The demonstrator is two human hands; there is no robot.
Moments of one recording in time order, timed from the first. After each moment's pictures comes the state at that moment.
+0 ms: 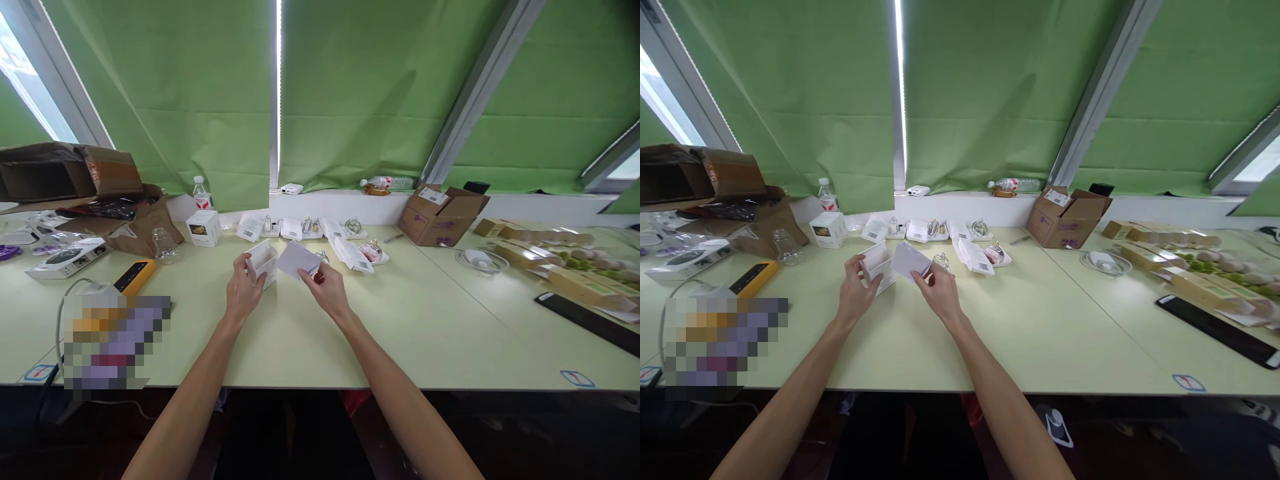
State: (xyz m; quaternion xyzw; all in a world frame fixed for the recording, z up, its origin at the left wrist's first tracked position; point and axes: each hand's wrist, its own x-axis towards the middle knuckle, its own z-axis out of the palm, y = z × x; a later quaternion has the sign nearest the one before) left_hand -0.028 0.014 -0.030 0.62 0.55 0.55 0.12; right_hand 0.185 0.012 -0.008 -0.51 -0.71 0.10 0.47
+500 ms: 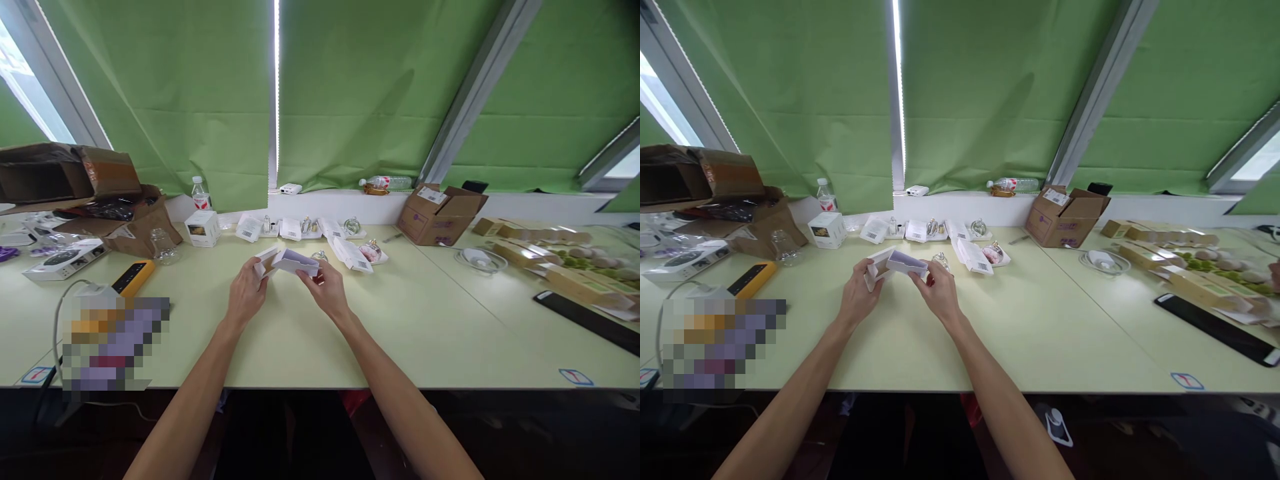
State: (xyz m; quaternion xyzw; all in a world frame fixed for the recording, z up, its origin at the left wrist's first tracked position) left_hand -0.023 0.013 -0.035 0.66 0.51 0.55 0.10; right_hand 0.186 0.012 -0.010 -0.48 -0.72 0.11 0.49
